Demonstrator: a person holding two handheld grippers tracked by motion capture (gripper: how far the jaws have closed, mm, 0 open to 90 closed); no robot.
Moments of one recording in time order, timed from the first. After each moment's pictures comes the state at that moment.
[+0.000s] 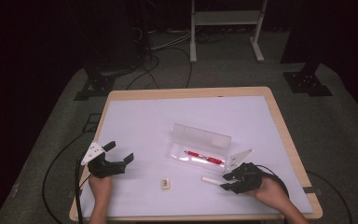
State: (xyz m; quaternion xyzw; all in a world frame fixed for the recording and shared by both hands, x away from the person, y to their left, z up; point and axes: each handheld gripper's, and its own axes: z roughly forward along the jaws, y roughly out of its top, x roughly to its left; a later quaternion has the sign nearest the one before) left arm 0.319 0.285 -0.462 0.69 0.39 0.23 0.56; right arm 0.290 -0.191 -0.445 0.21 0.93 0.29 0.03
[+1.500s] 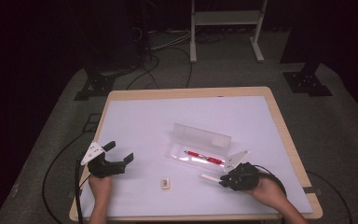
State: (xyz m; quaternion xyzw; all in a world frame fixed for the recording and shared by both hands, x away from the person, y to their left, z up) left arm 0.319 0.285 -0.462 0.69 0.39 0.23 0.56; right arm 0.290 -0.181 -0.439 0.18 0.94 0.28 0.05
